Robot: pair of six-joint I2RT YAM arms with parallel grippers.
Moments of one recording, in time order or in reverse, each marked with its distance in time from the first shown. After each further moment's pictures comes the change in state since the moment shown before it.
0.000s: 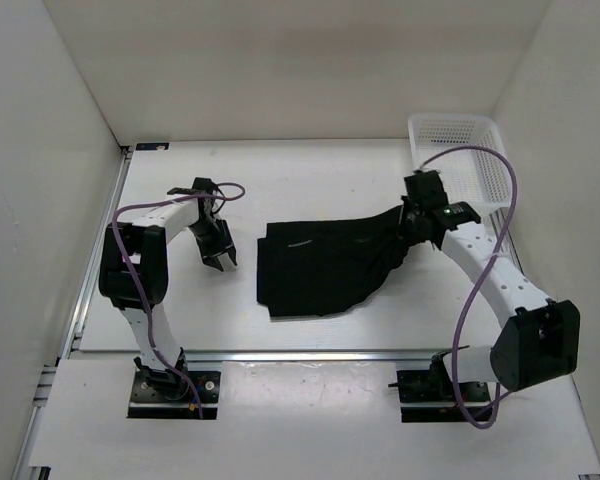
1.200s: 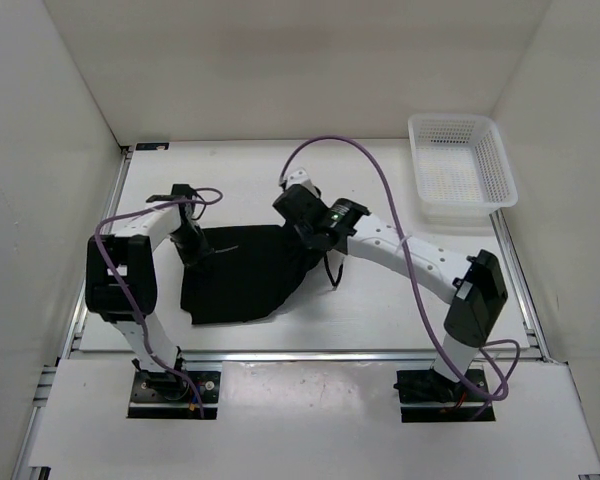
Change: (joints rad) left arm 0.097 -0.095 -0.096 -0.024 -0.090 -0.016; right arm 0.708 0.407 0.539 -0.143 0.344 -0.141
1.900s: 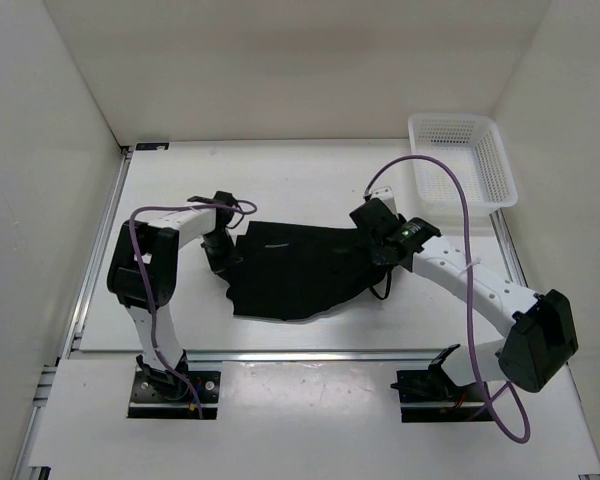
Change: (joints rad) left arm -0.186 0.101 0.019 -0.021 -0.056 -0.128; right arm -0.282 -0.393 -0.524 0.007 -0.004 0.076
